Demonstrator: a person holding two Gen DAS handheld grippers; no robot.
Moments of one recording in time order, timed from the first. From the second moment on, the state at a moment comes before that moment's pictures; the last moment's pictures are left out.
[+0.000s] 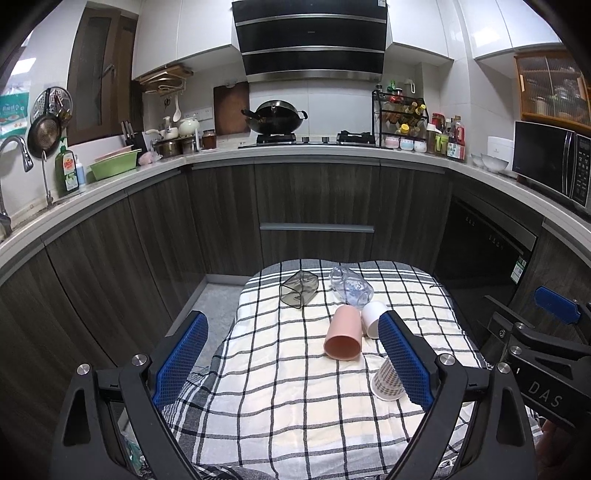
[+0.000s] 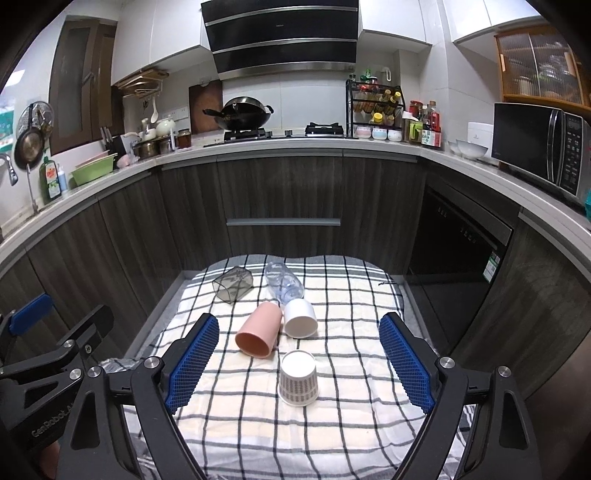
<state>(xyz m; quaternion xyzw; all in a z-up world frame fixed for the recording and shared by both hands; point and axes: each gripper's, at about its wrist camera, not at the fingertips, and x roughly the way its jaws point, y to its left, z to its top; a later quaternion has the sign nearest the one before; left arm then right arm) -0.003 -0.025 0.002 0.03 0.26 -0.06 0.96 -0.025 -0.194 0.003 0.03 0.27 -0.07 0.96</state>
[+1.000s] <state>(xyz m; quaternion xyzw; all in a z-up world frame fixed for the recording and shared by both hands) -0.002 -0.026 -0.003 0.03 0.26 -0.06 0.96 -0.024 -0.195 0.005 0.03 0.28 -0.07 0.96</state>
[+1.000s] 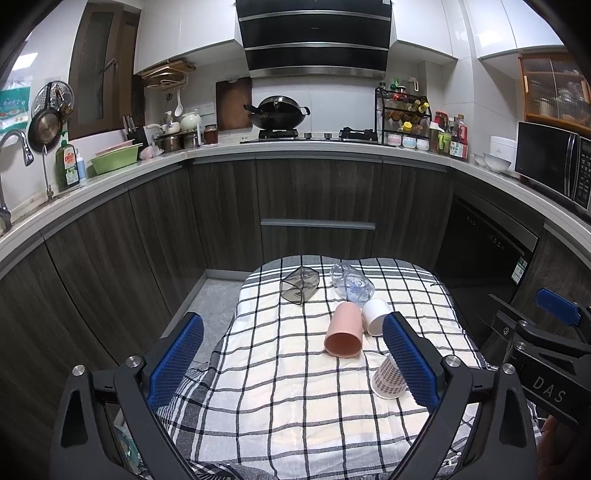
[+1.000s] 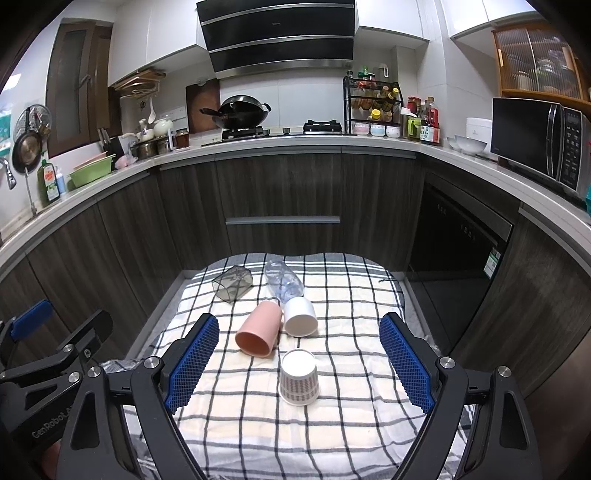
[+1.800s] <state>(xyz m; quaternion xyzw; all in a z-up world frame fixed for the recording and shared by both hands) 0.001 -0.022 -0.007 0.01 0.28 -0.05 0.96 -0.025 -0.196 0.003 0.03 0.28 -0.08 0.96</state>
